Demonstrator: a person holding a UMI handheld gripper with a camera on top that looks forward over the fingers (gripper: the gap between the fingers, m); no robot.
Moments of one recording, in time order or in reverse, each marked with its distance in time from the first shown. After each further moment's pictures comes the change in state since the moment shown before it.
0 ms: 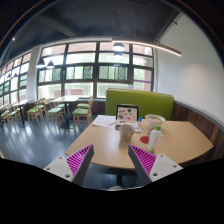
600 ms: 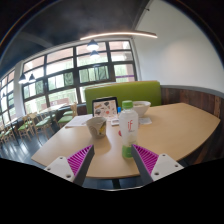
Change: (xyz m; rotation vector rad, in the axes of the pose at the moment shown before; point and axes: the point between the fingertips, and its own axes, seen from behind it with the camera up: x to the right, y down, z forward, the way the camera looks) arm 0.157 0.089 0.136 0.034 0.089 0.206
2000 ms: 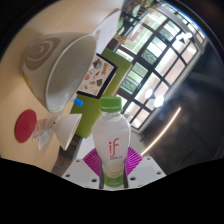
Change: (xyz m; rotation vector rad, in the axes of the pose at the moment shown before) arm 0.026 -0.208 0.244 -0.007 0.701 -2.107
